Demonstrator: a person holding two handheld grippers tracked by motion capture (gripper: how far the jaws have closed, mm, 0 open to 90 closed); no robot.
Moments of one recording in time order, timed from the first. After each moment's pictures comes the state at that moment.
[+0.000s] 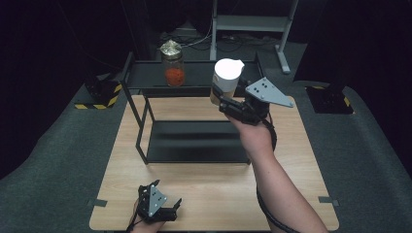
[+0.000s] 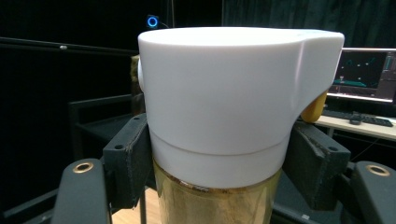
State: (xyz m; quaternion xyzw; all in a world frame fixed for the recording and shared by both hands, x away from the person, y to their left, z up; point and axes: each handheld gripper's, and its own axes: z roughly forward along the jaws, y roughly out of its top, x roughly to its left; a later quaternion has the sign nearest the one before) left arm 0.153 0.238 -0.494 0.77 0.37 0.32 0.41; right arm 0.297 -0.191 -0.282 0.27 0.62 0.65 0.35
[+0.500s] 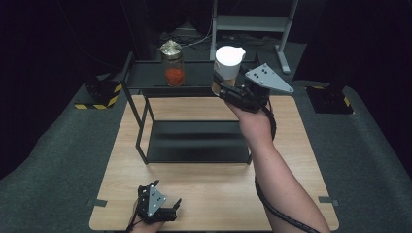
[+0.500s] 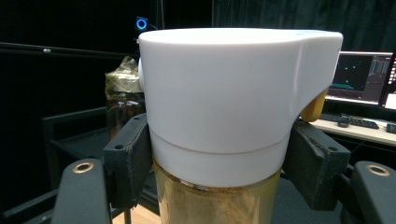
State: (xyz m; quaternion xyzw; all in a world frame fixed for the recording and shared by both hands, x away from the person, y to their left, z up) left arm 0.152 0.239 -0.494 0.77 0.37 0.32 0.42; right arm 0.313 -0.184 -0.265 0.28 0.61 0.65 0.36
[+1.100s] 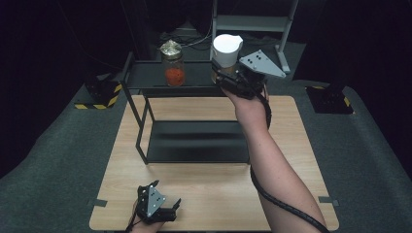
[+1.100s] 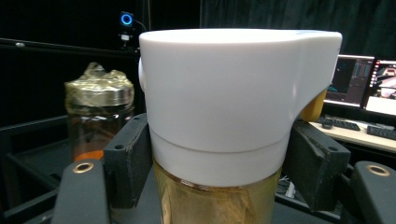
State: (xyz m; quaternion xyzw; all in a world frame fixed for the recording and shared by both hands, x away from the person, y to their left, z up) left arm 0.151 0.241 -0.494 0.76 0.37 0.32 0.42; right arm 0.335 -0.168 -0.251 0.29 0.61 0.63 0.38
